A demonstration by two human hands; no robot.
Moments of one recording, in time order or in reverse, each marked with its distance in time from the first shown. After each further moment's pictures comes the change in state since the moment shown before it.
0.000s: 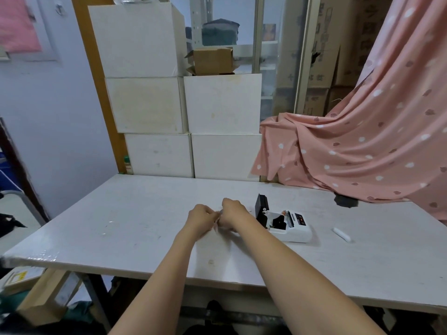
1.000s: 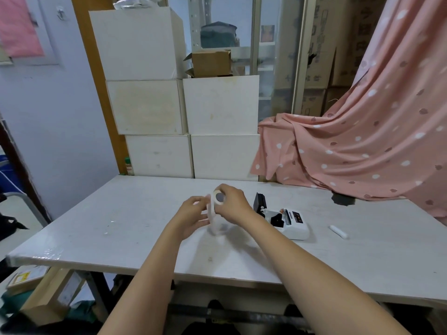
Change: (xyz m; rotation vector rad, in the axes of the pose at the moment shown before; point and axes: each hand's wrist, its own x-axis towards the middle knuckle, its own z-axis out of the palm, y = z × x) left_hand -0.024 0.013 -0.029 -0.600 -0.207 -0.024; right_hand -0.032 0.001 -0.023 0.457 0.204 -0.258
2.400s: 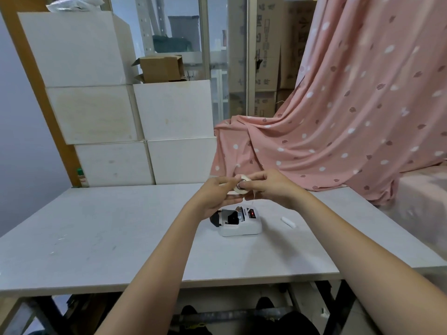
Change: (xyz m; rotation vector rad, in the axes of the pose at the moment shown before) left_hand -0.022 0.051 0.172 0.070 -0.345 0.074; right_hand -0.067 0.066 -0.195 0.450 -0.073 0.119
